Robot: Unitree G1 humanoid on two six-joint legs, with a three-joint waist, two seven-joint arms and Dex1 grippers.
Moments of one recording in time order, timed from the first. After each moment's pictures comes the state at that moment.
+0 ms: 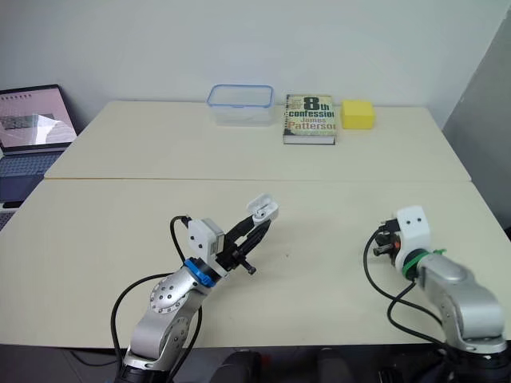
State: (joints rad) left arm -0.05 0.21 -0.13 -0.27 -0.27 0.04 -0.54; right arm -0.14 -0.69 -0.14 -0.44 0.35 0.90 0.50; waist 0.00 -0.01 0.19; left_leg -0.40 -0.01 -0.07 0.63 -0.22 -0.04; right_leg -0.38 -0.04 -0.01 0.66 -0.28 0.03
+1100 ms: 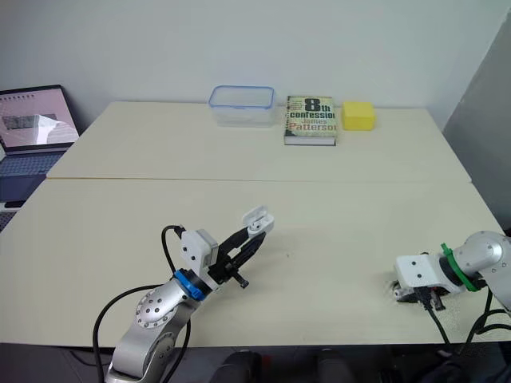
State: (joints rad) left arm 0.04 0.27 -0.13 -0.38 -0.27 0.11 -0.53; right arm -0.23 -1.15 0.19 0.04 0.02 -0.08 1.44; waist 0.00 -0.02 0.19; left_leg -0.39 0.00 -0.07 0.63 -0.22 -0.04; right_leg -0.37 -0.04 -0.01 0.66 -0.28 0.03
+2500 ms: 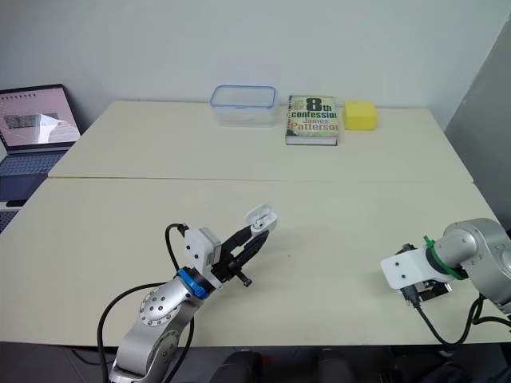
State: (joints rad) left arm 0.02 0.26 -0.14 -0.38 -0.27 0.11 -0.53; right arm -0.33 -1.19 0.30 -0.16 -0.26 0.06 1.42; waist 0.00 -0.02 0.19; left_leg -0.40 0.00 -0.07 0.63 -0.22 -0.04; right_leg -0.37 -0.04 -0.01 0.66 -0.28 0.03
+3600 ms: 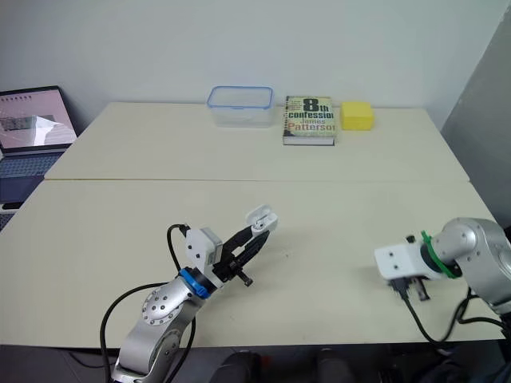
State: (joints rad) left arm 0.01 0.24 -0.14 -0.34 -0.27 0.10 -0.53; right arm -0.38 -1.02 0.16 -0.25 -0.04 0.29 1.38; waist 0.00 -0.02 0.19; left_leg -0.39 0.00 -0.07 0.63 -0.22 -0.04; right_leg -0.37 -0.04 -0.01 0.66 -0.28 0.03
